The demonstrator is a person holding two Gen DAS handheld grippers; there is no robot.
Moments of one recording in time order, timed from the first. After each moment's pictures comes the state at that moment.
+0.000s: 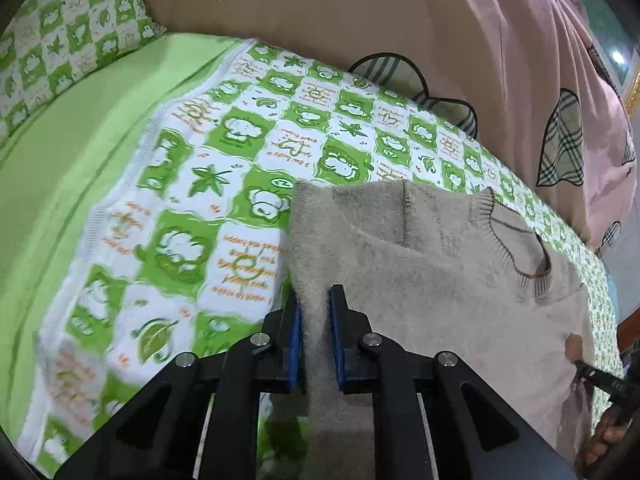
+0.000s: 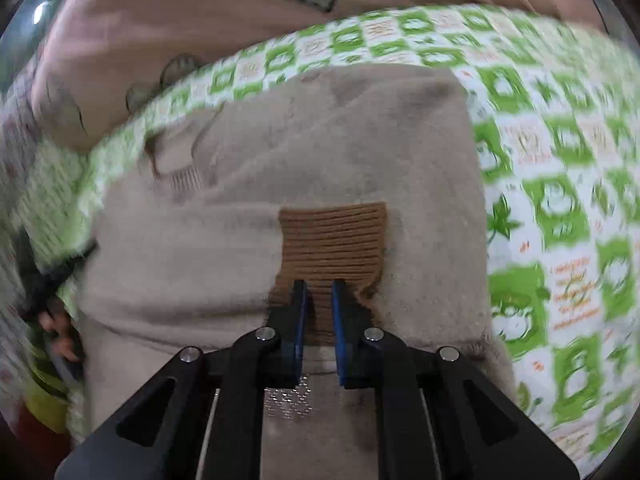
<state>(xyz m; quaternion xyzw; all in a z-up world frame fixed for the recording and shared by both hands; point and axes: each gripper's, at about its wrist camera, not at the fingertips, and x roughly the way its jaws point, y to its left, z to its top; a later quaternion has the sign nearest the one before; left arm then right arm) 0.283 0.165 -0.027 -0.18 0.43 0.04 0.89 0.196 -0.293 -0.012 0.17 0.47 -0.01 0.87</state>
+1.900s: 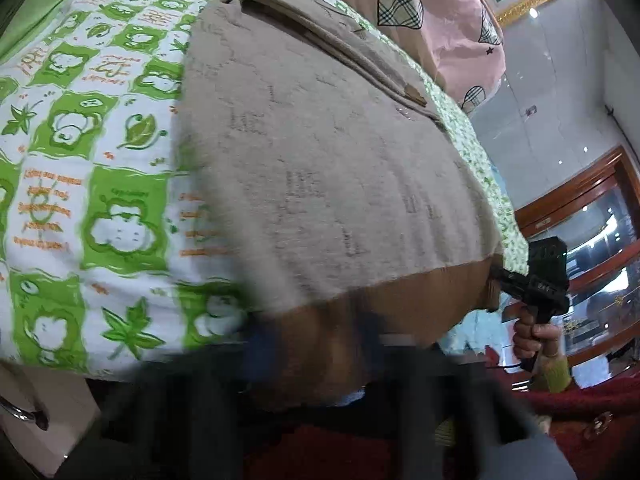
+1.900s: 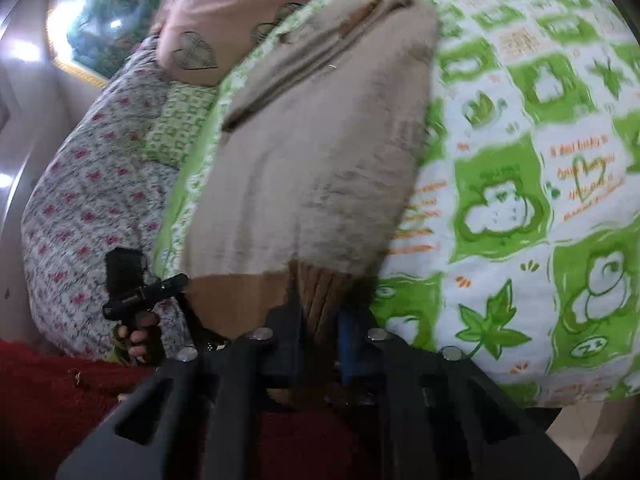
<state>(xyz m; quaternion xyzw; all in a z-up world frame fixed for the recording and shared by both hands) -0.099 0.089 -0.049 -0.24 0.51 -0.19 0.80 -0.128 -0.267 -0.050 0.26 0.47 0.17 0.82</state>
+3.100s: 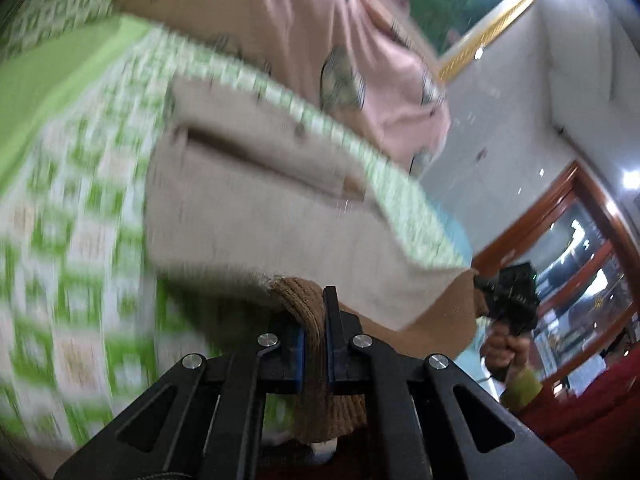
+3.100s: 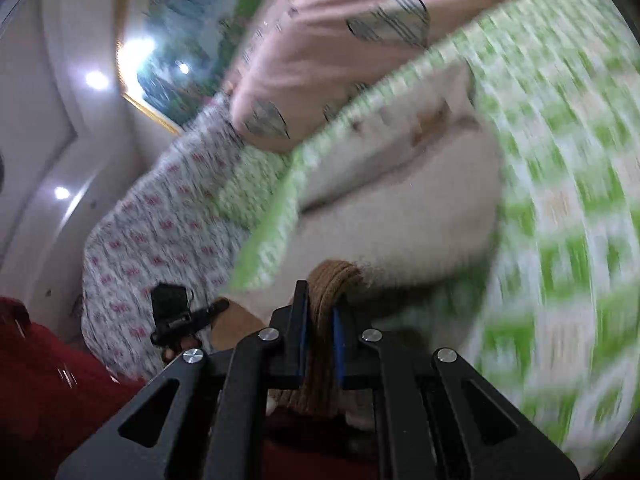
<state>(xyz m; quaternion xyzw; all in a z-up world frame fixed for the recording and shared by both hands) -0.059 0.112 0.049 -0.27 0.36 -0.24 0.86 -0.109 -0.306 0.034 0.30 0.32 0.27 0.86</state>
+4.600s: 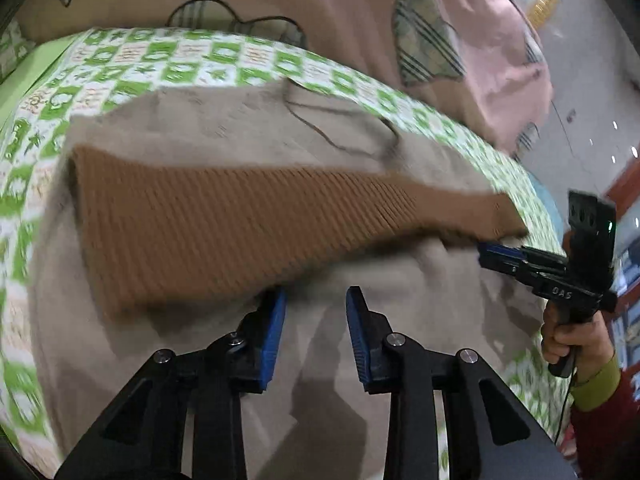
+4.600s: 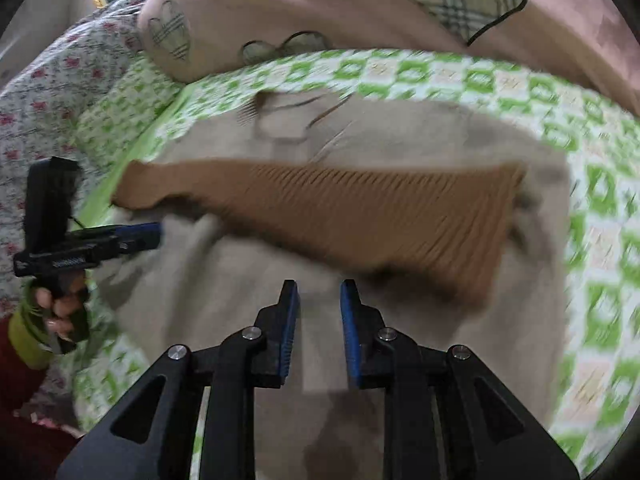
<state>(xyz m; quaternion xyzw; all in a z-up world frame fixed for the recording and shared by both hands) 0.251 0.044 -0.015 -0.15 0.46 -0.15 0.86 0.206 -0.262 0.002 0.01 0.45 0.15 0.88</state>
